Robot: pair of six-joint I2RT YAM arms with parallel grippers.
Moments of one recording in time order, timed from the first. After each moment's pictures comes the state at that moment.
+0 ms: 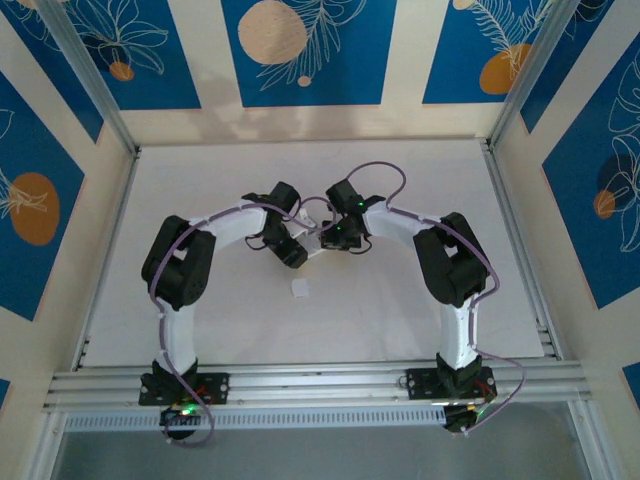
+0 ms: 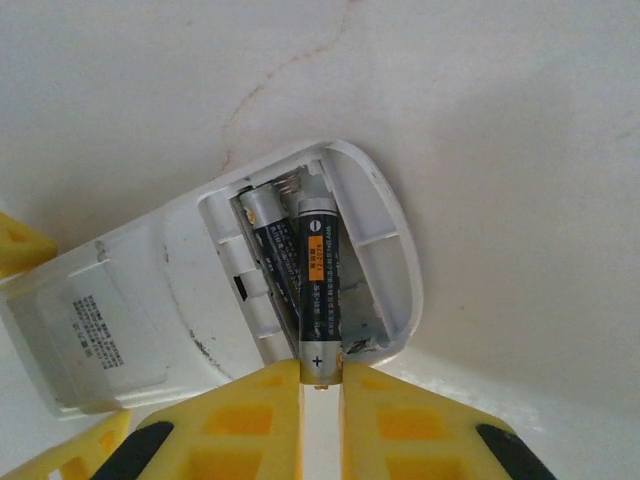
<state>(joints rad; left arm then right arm) -0.53 2.00 1.40 -0.75 0.19 0.32 0.56 1.97 1.35 -0.56 -0.21 0.53</state>
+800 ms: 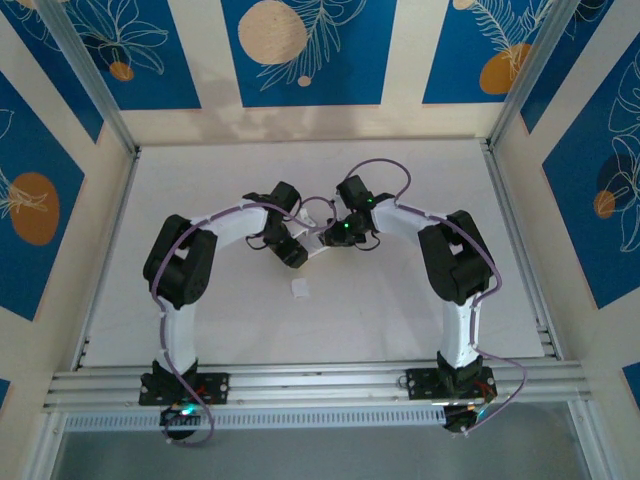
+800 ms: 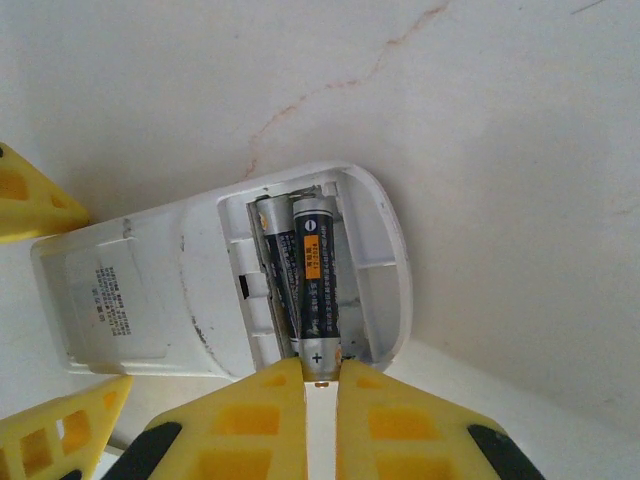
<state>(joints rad) -0.53 2.01 1.42 -0.75 0.19 0.32 0.50 1.97 1.33 -0.52 -0.33 0.36</state>
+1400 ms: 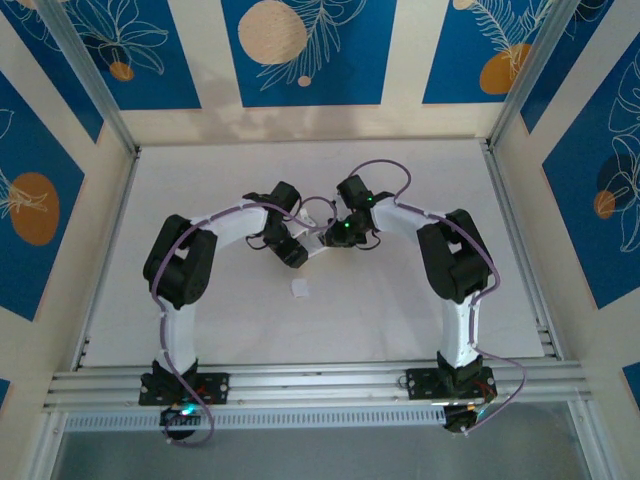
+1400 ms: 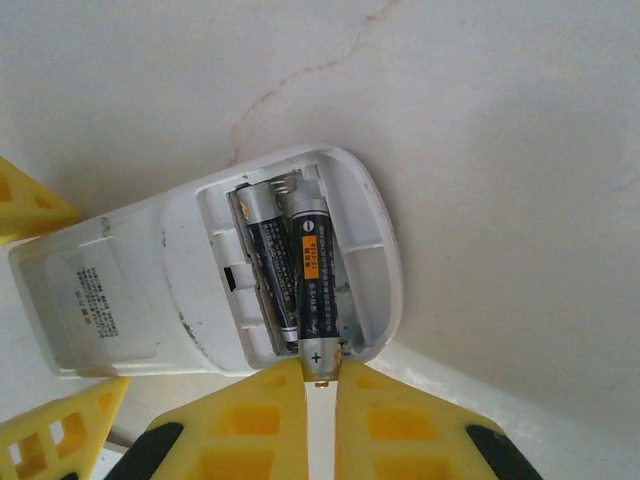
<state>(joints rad) -0.53 2.01 1.42 -0.75 0.20 0.32 0.50 1.99 1.35 -0.55 -0.34 0.39</state>
